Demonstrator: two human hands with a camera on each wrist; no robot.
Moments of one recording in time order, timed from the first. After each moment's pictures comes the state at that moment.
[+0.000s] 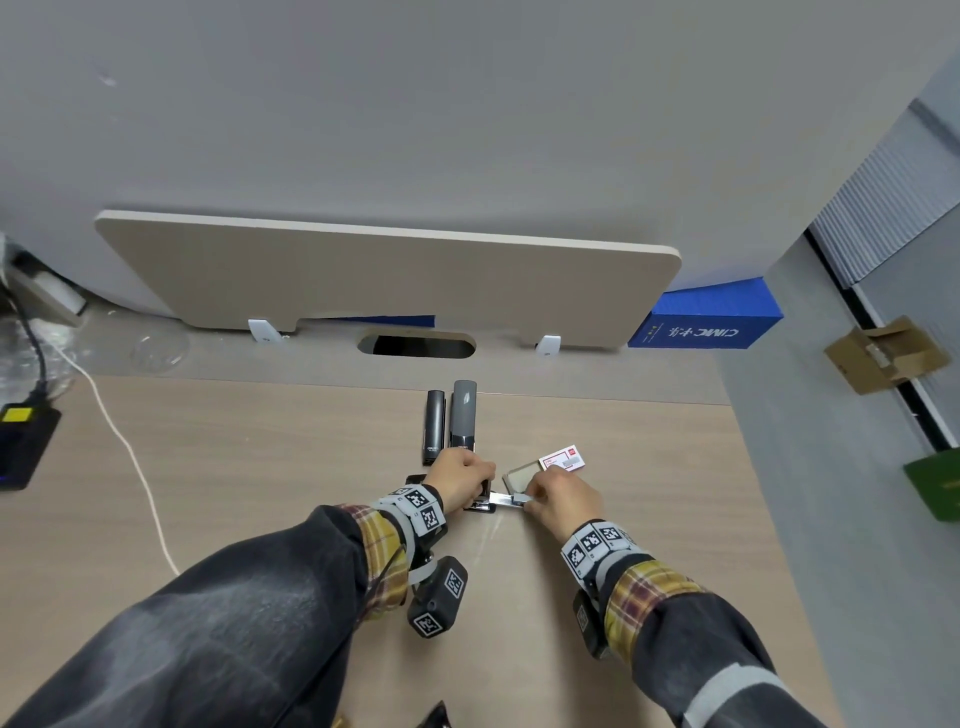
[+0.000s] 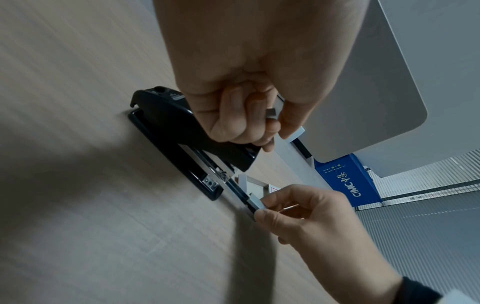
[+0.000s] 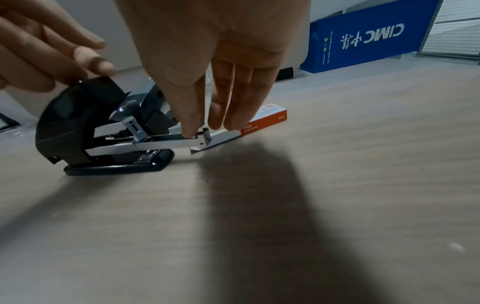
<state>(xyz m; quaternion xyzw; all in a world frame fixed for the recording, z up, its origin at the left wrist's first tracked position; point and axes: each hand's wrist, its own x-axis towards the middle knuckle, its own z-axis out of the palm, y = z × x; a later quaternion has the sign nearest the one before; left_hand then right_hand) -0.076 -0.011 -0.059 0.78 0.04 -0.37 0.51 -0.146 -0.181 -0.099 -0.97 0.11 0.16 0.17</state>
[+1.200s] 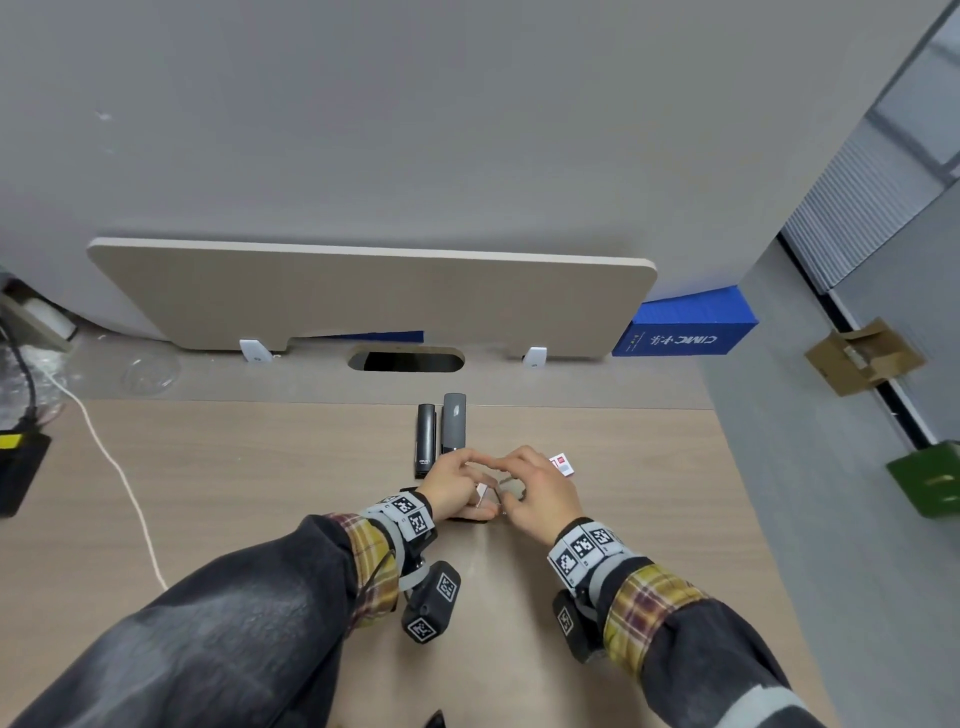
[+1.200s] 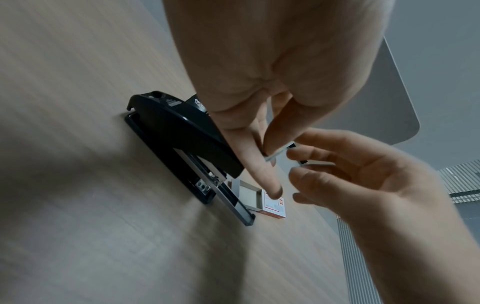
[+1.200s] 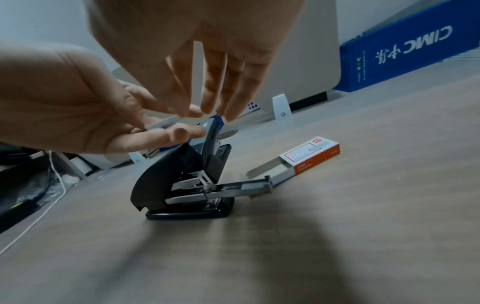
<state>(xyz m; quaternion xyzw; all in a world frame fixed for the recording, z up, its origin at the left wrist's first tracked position) -0.080 -0.011 -0.038 0.68 0.06 -0.43 0.59 -0.144 -0.158 -0.054 -0.95 0.04 0.05 0.32</state>
